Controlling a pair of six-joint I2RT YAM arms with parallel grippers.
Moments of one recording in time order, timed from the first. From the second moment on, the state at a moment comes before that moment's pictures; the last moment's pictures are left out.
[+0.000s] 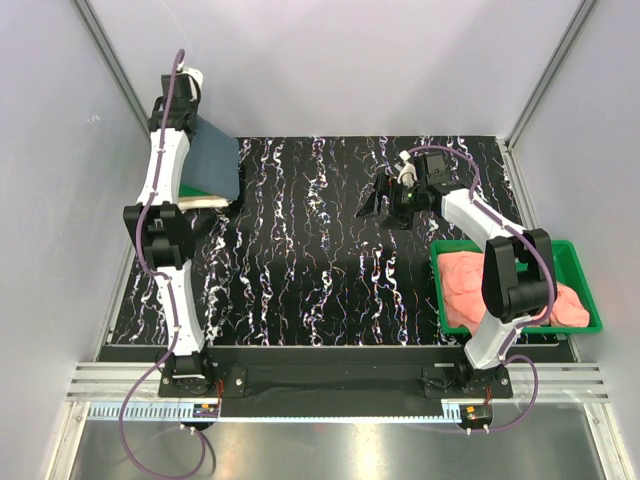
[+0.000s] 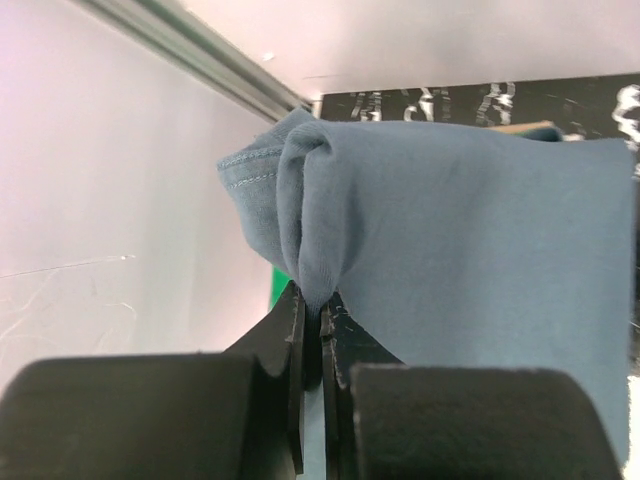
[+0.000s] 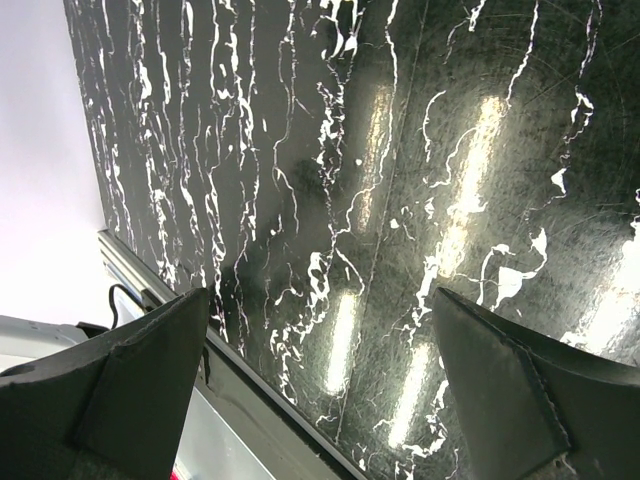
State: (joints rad) left arm 0.06 2.27 2.36 -0.63 -0.34 0.32; right arm 0.24 1.75 1.28 -0.42 -0.61 0.48
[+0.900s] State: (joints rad) left arm 0.15 2.32 2.26 -0.45 -0.35 0.39; right arm 0.24 1.77 1.28 -0.39 -0.61 0.48
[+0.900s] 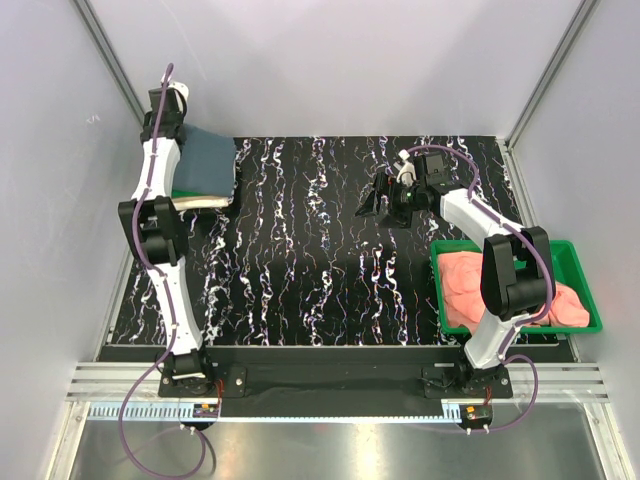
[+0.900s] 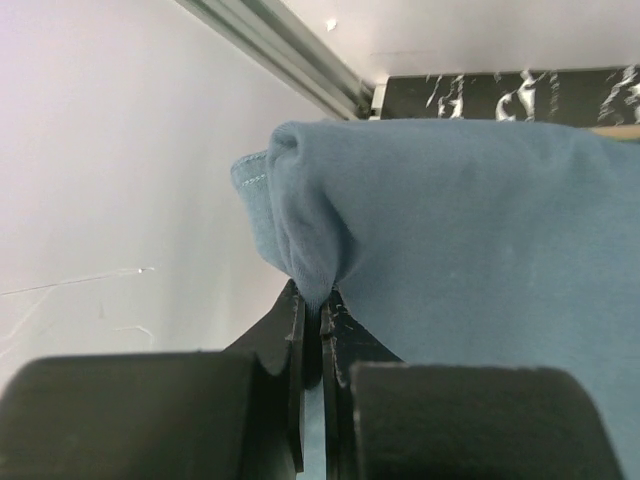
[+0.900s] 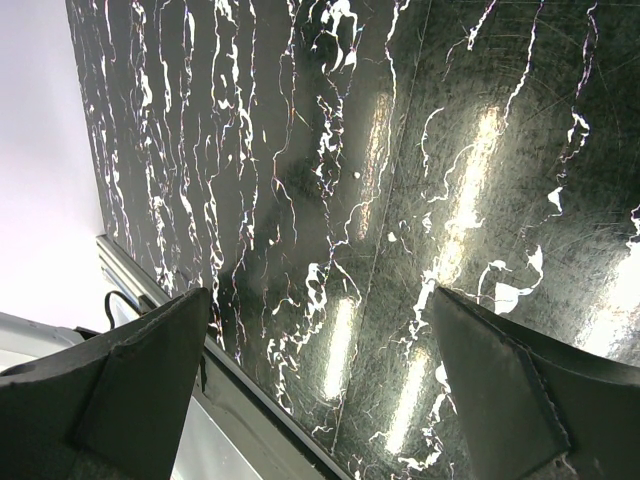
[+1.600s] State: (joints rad) left arm 0.20 2.45 2.25 -0.29 -0.39 0.30; right arm 0.24 1.80 1.28 -0.36 -0.61 0.48
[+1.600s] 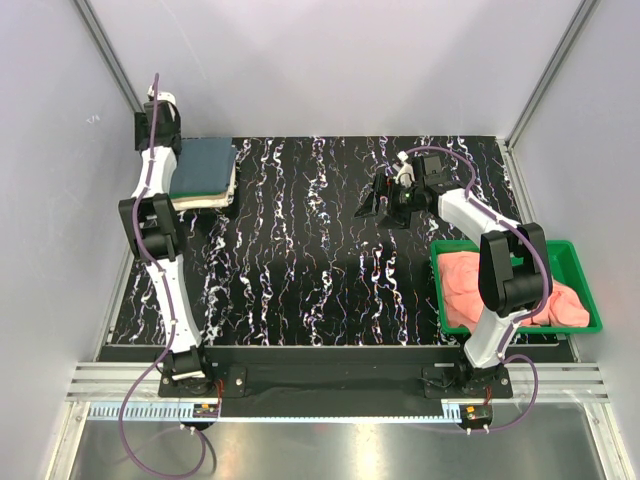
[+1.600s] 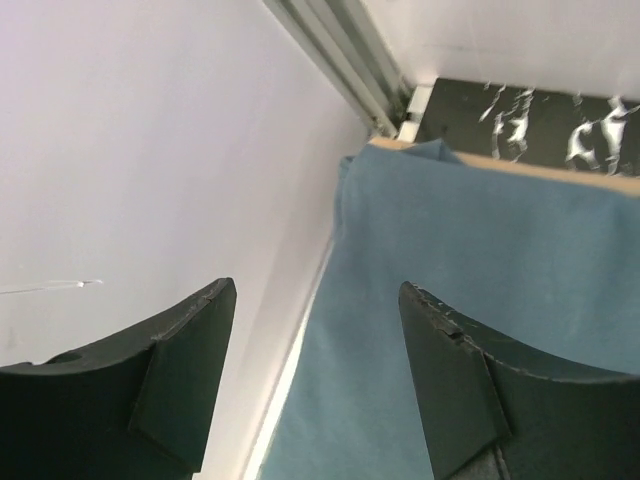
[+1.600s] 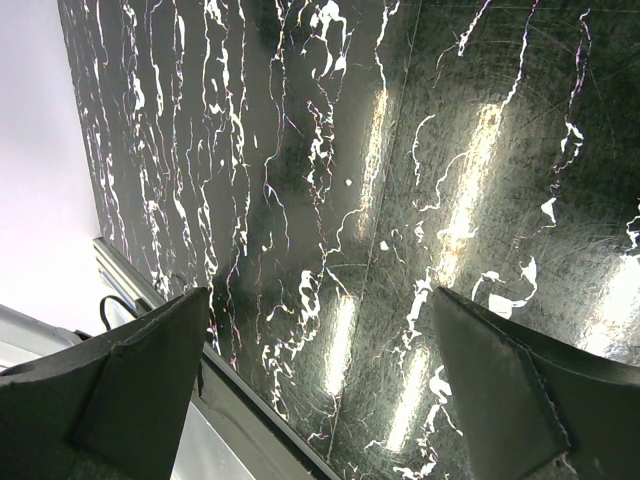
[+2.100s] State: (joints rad) left arm 0.13 2.20 1.98 -0.35 -0.08 -0.02; right arm 0.24 1.80 1.28 -0.36 -0.61 0.48
